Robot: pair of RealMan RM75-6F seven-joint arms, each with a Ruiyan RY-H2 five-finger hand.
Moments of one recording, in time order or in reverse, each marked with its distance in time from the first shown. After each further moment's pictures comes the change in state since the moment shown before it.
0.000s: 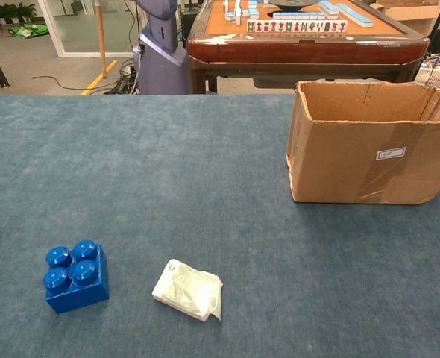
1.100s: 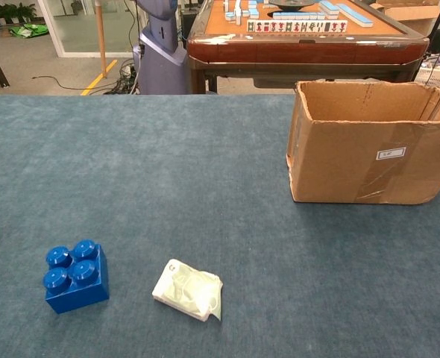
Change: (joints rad) left arm 0.001 0.006 0.002 0.005 -0.024 -0.025 -0.011; right arm 0.032 -0.022 0.131 0.023 0.339 -0.165 0.022
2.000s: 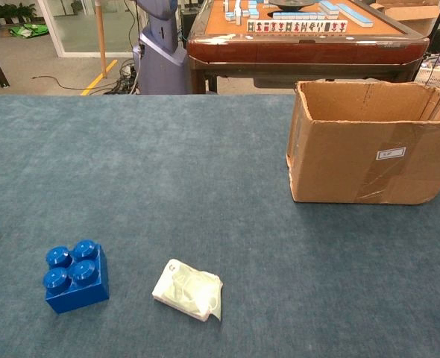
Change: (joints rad) left arm 0.002 0.003 0.002 0.003 -0.004 -0.006 -0.009; right arm 0.164 -0.039 0.069 0.061 0.166 -0.279 0.076
